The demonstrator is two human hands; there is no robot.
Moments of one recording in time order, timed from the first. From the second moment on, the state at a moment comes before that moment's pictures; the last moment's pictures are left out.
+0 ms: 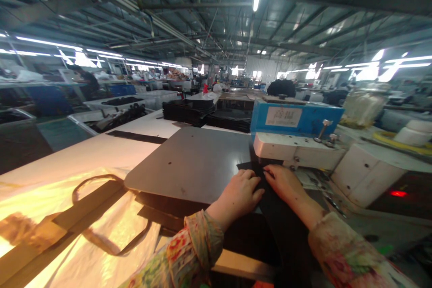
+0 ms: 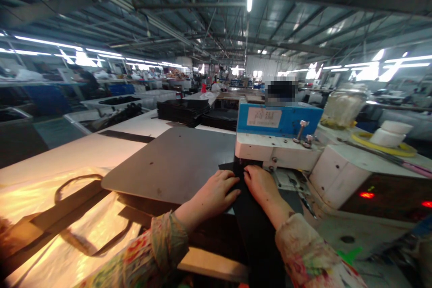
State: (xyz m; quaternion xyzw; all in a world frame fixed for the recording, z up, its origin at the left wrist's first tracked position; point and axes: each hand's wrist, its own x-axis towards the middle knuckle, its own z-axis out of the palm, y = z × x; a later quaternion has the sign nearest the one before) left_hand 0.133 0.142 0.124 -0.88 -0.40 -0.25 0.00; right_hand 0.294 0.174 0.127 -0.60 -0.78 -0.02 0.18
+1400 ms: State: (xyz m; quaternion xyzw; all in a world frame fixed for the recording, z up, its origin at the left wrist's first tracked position) left_hand 0.126 0.147 0.126 -0.89 -0.38 -0.25 -0.04; right_hand 0.294 0.175 0.121 -0.61 -0.77 -0.04 0.19
